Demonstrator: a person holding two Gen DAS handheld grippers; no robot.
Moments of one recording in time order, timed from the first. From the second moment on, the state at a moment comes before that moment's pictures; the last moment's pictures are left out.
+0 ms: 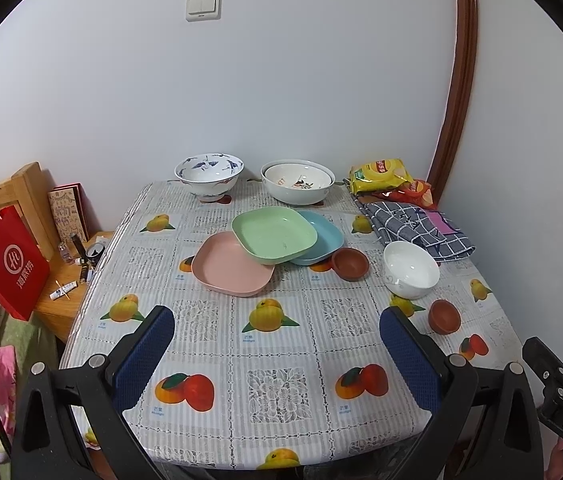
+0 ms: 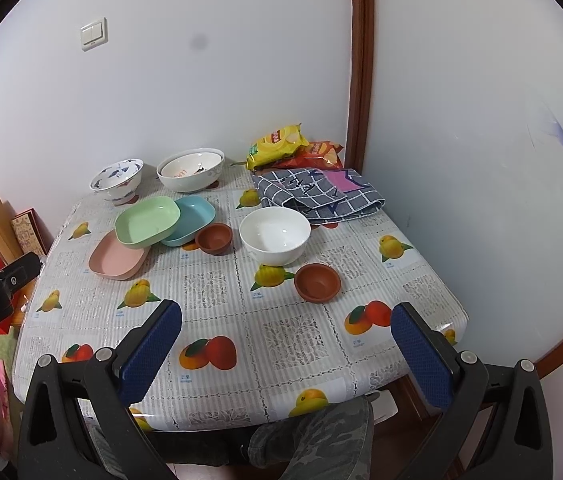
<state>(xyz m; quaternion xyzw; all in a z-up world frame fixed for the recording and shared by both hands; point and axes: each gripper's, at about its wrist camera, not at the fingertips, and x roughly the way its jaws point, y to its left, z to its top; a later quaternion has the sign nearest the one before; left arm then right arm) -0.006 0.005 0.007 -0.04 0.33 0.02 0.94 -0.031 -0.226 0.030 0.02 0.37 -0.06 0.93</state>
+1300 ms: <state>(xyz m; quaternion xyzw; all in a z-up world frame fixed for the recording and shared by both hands) -0.008 0.008 0.004 -0.04 0.35 0.02 0.94 -0.033 -0.218 0.031 0.02 0.37 -0.04 0.93</state>
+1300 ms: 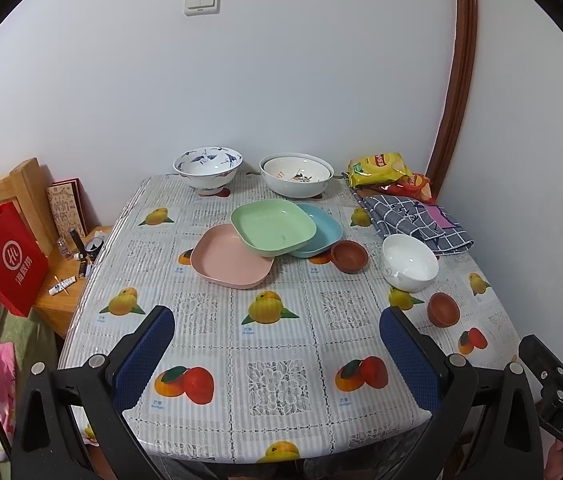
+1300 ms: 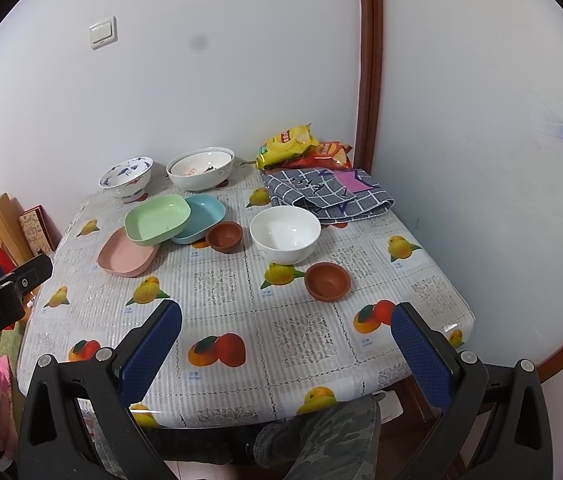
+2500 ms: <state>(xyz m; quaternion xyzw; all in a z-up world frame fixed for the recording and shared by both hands) 0.071 0.048 -0.041 -0.04 0.37 0.06 0.93 0.052 -0.190 -0.002 0.00 0.40 -0.01 0.92</state>
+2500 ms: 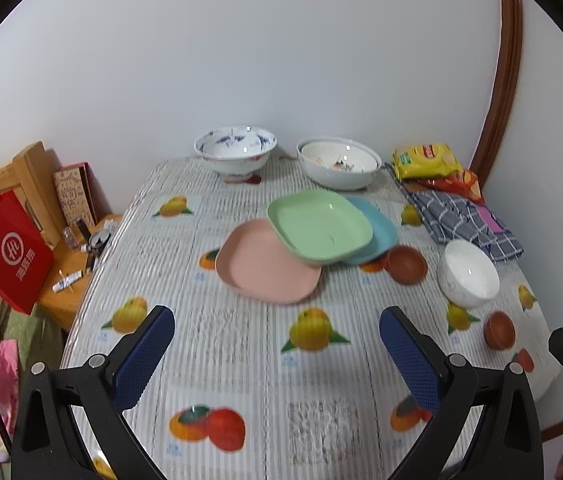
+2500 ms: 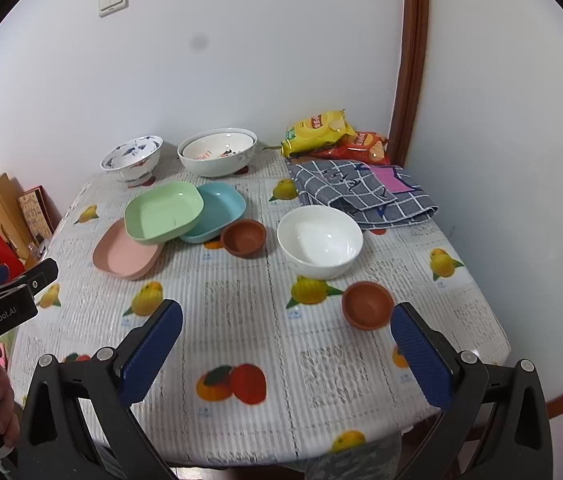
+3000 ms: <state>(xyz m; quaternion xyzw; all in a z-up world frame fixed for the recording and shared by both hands) 0.140 0.070 -0.031 -0.03 0.36 0.08 0.93 0.139 -0.162 -0.003 -0.01 0.40 0.04 0.92</state>
